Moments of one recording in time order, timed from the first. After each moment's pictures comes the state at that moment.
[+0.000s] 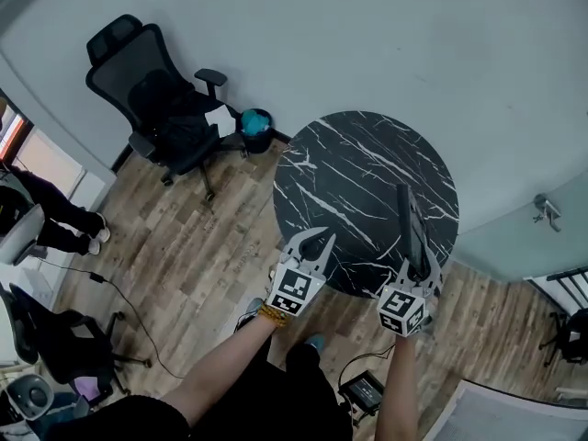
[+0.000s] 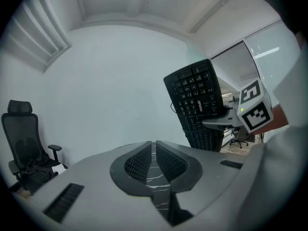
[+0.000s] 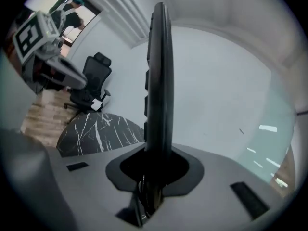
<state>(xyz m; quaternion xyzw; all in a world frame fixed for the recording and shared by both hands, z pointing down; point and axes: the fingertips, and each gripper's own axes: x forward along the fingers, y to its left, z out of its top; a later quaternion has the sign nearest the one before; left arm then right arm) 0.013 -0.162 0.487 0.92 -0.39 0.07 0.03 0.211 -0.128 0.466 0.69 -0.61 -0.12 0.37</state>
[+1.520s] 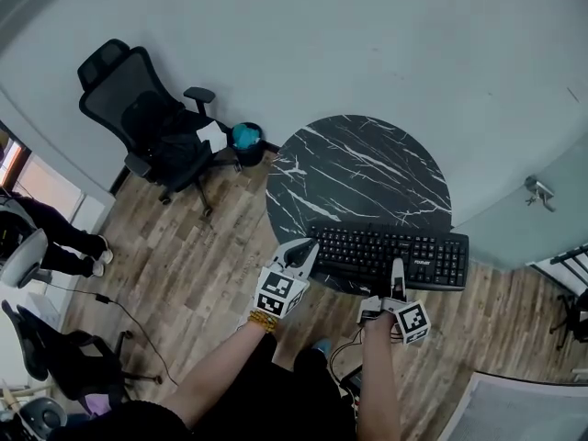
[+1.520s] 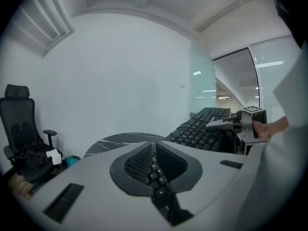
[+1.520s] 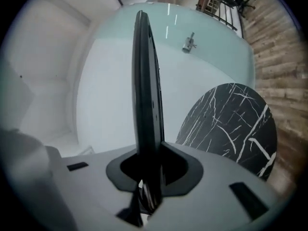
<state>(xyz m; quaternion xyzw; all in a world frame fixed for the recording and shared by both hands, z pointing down) 0.000 -0.142 0.518 0.92 -0.36 0.09 0.10 0.218 -0.078 0.520 0.62 -0.55 0.39 -0.40</state>
